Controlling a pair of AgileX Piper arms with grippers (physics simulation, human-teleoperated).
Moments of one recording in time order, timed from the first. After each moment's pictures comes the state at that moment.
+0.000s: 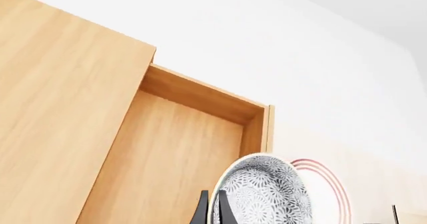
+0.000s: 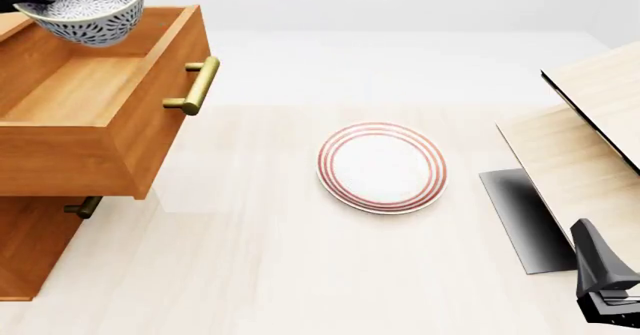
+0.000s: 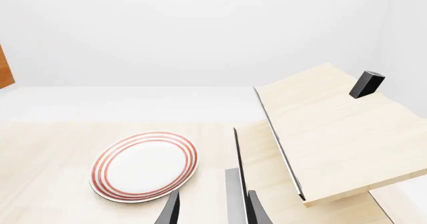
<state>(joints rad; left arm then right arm) 0.00 1.23 -1.46 0.83 -0.39 0.00 0.01 0.00 0.00 0.00</state>
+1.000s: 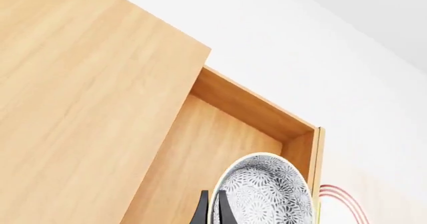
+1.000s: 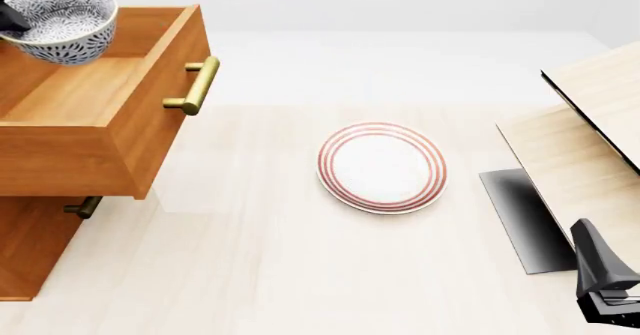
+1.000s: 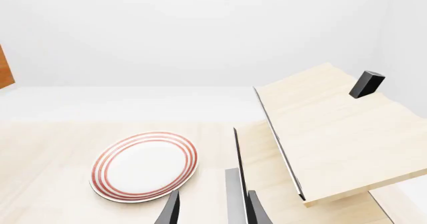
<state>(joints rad) 0.14 1.25 -1.36 0.74 -0.43 0.00 0.01 0.00 0.00 0.00</state>
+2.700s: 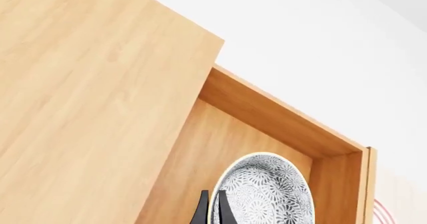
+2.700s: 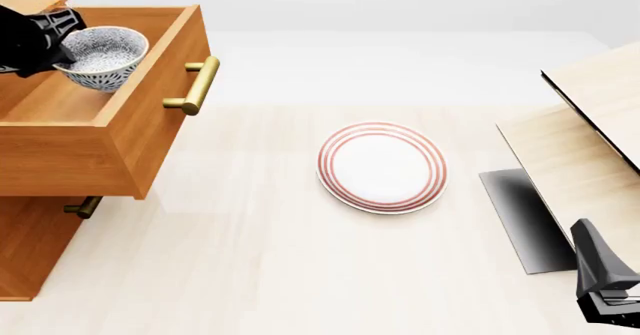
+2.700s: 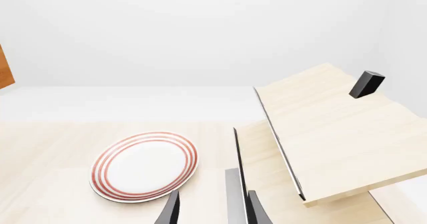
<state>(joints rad) 0.14 1.46 -1.34 0.62 -0.41 0.00 0.01 0.00 0.00 0.00</state>
